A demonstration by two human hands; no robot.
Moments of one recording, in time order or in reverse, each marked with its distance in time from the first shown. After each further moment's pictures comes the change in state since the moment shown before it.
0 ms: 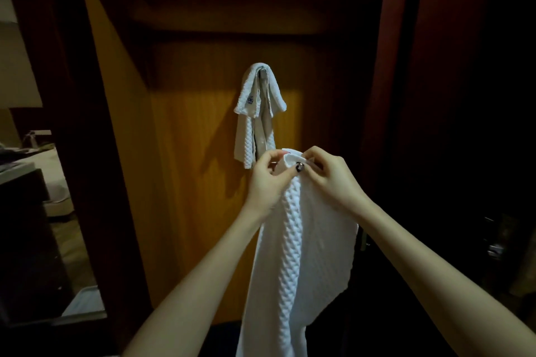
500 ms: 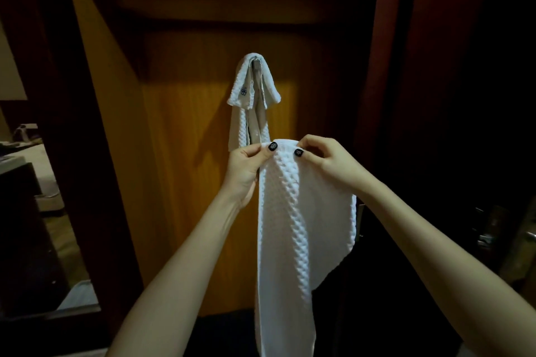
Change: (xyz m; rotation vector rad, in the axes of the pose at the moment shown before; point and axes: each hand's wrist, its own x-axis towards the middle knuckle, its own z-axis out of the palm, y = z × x) left_hand 0.014 -0.003 -0.020 -0.383 -0.072 -0.191; right_hand 0.012 -0.002 -0.024 0.091 -0.199 0.058
